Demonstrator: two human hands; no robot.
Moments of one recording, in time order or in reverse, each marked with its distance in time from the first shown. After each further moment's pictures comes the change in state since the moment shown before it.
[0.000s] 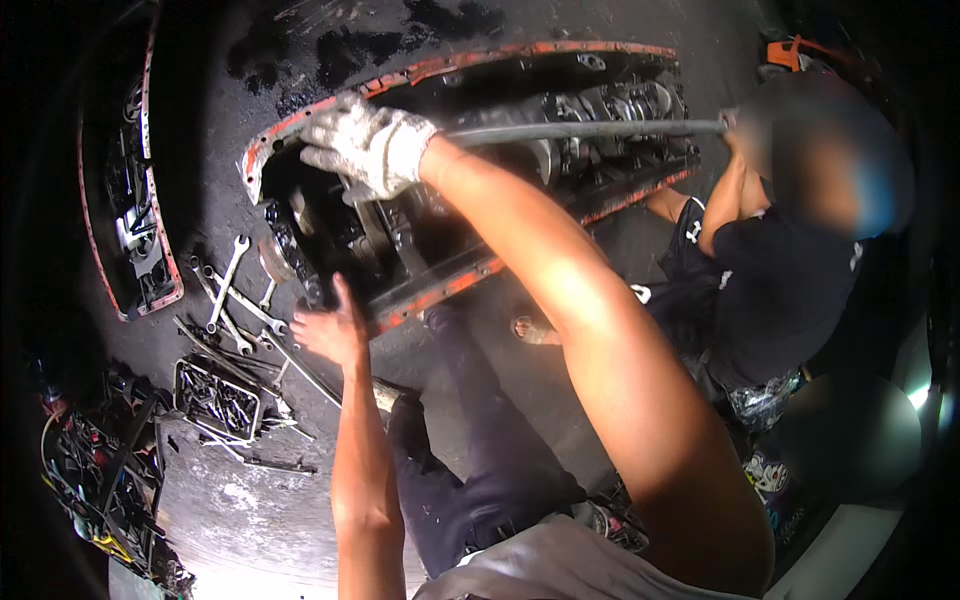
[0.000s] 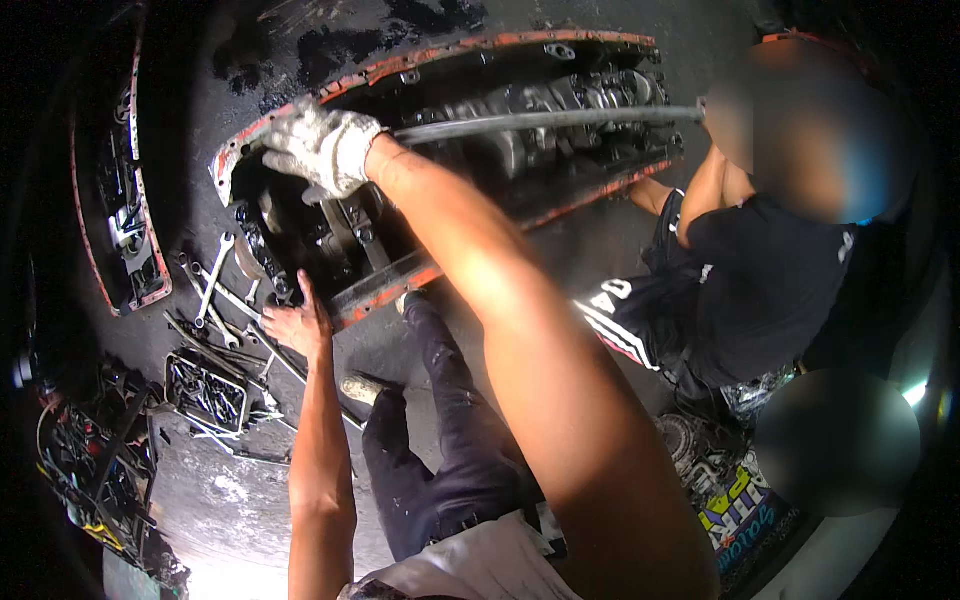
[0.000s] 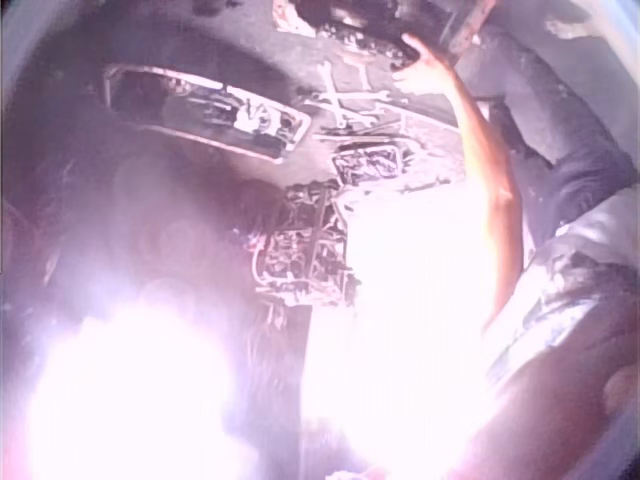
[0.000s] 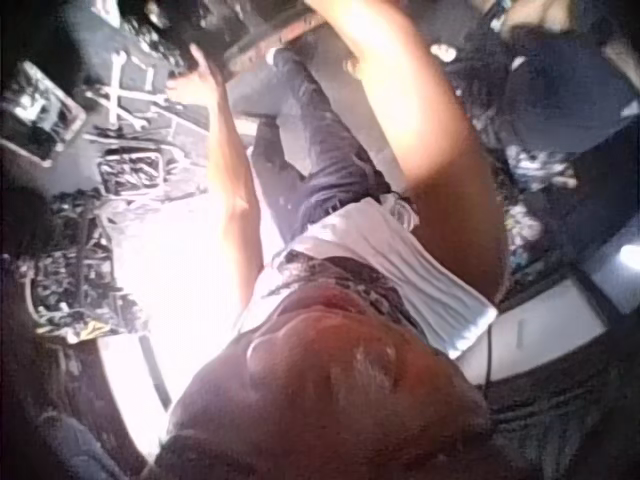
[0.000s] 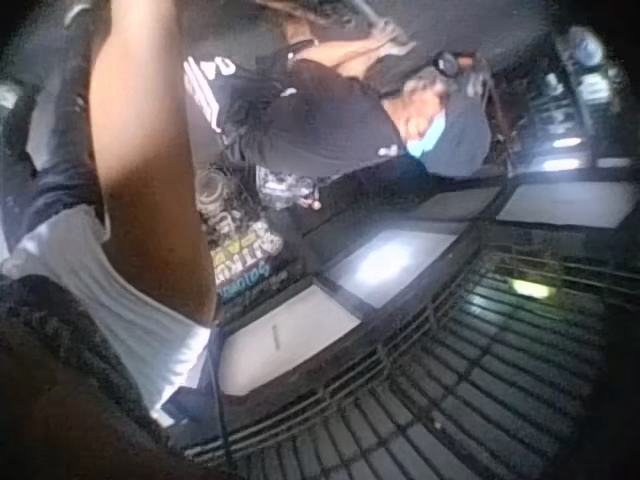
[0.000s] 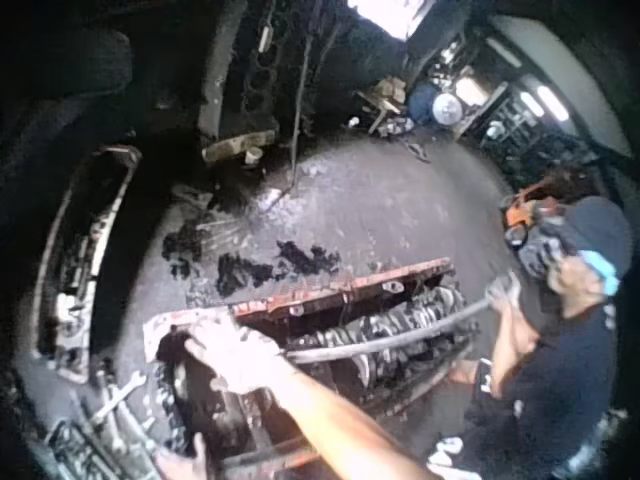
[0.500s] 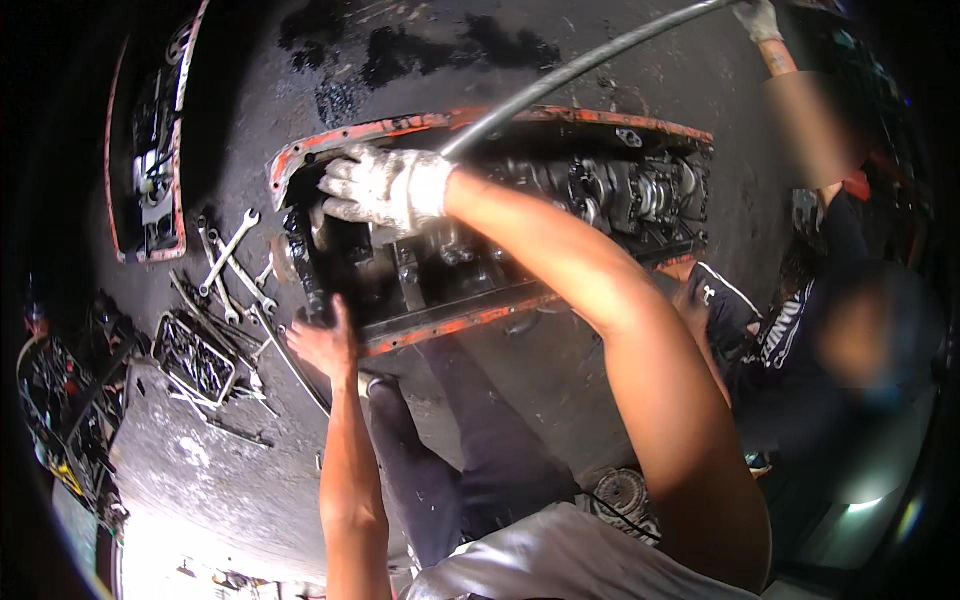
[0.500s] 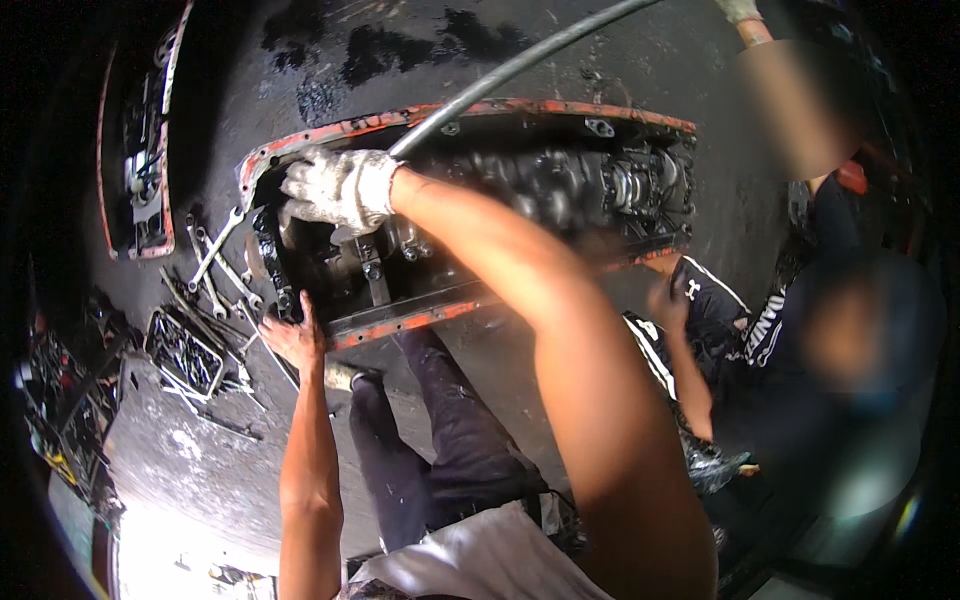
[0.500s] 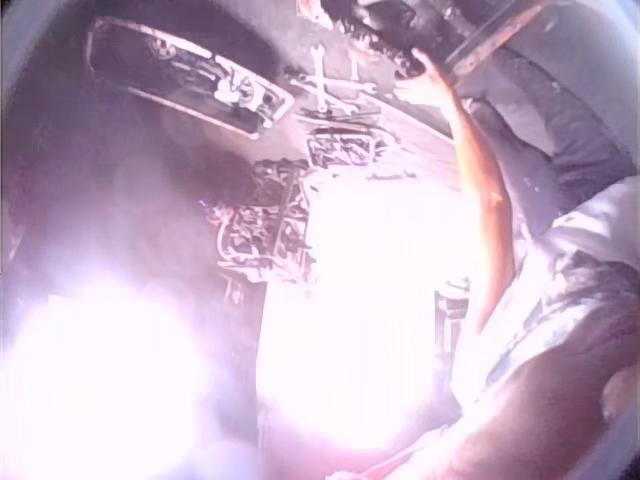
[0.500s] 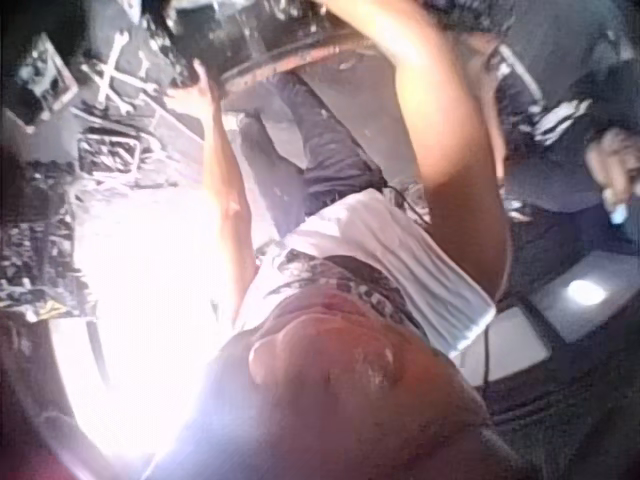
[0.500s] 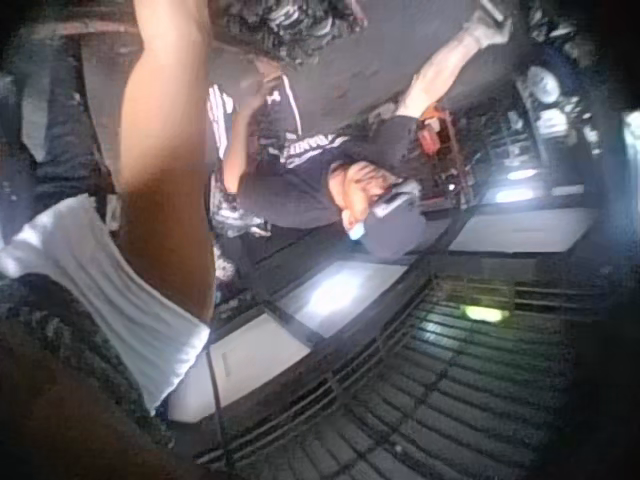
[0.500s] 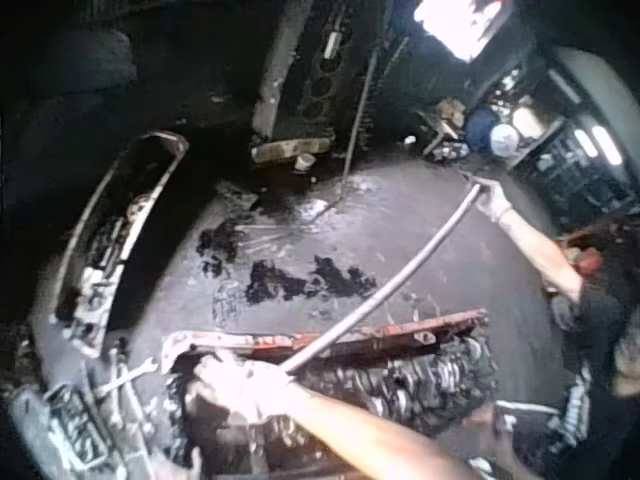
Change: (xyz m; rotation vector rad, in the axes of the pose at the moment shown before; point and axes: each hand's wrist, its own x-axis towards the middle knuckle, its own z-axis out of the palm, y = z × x) left_hand -0.001 -0.008 -0.001 -0.055 0.044 0.001; right_hand 0.025 0.032 -0.012 0.172 -0.122 -0.447
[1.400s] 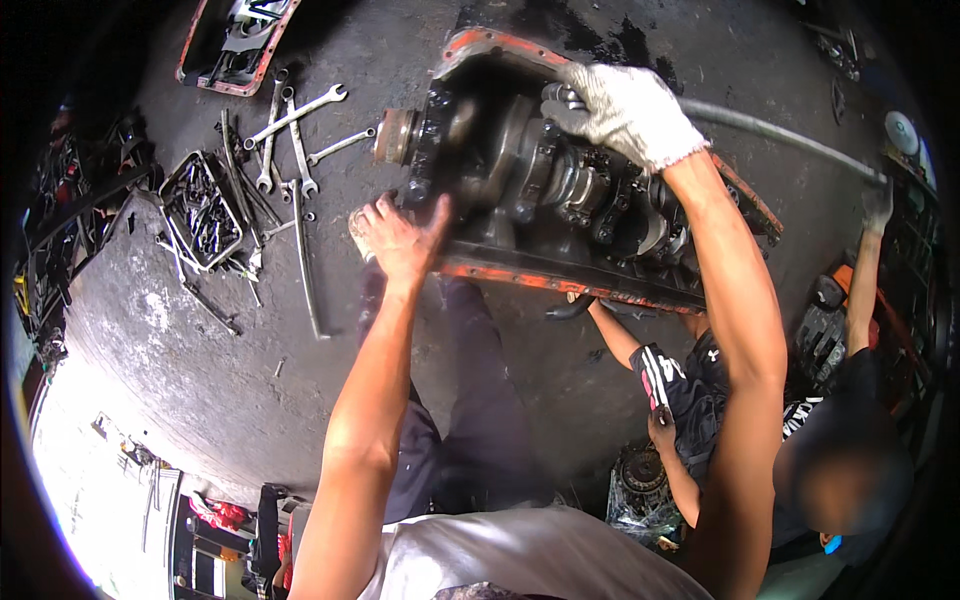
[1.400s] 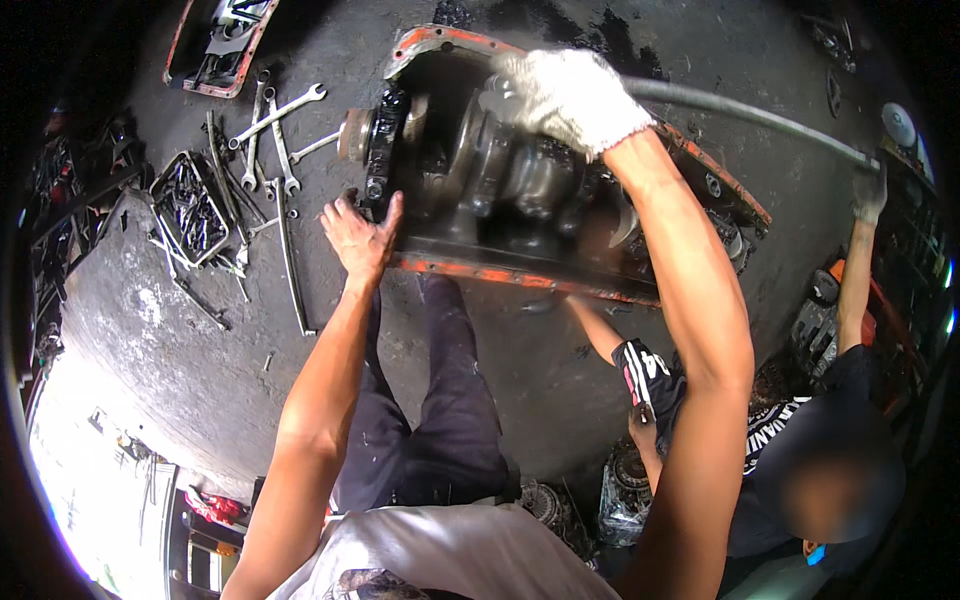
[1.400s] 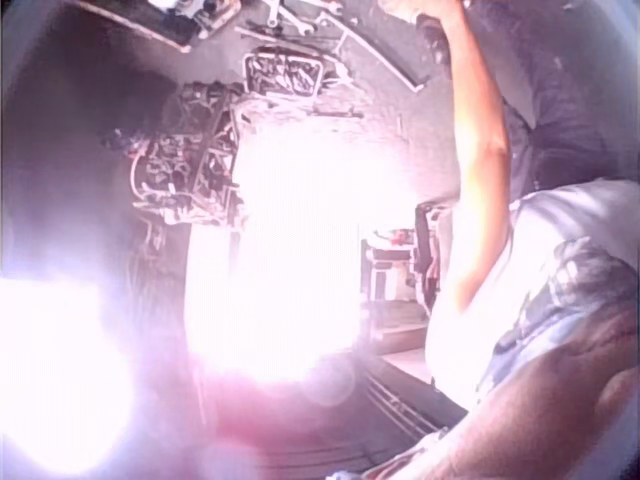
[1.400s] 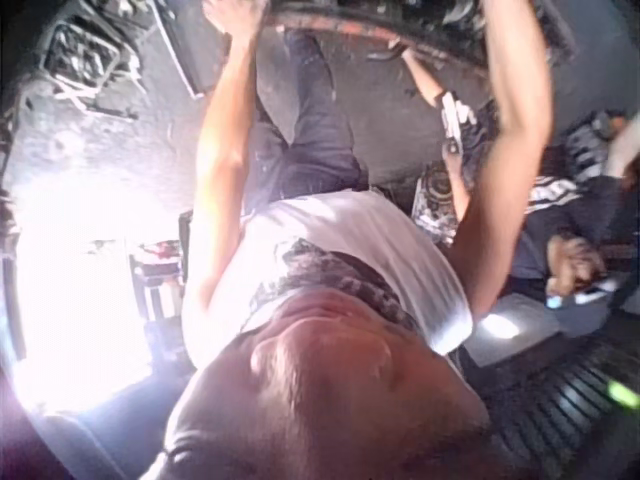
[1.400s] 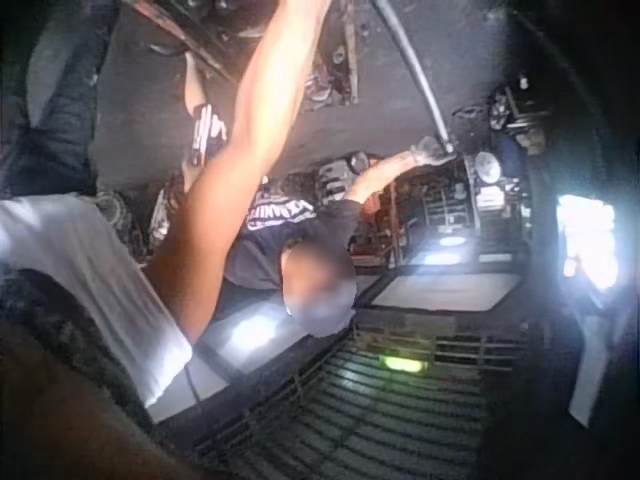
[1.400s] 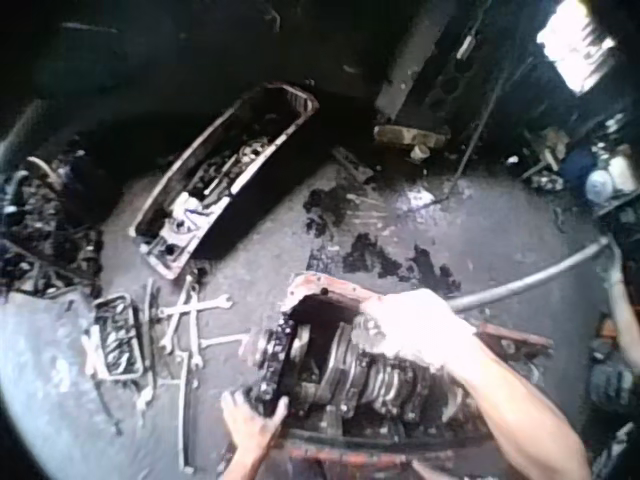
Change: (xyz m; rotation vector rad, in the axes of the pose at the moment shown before) left_hand 0.002 0.002 -0.010 -0.155 0.018 0.053; right_hand 0.021 -0.017 -0.076 0.024 -0.195 0.532
